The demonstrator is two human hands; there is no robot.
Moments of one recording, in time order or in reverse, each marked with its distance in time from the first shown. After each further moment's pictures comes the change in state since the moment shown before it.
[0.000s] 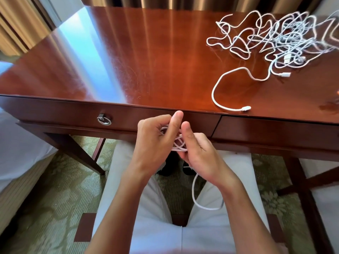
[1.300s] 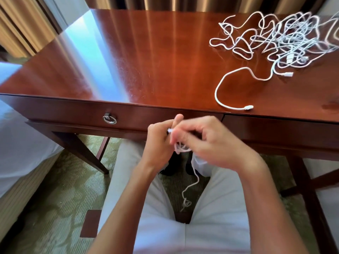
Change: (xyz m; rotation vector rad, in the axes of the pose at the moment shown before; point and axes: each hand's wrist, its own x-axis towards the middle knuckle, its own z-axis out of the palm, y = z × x) left_hand -0.004 -0.024 0.012 -0.037 -0.041 -0.081; right_hand 0.003 -0.029 -0.029 -0.353 -0.151 -0.220
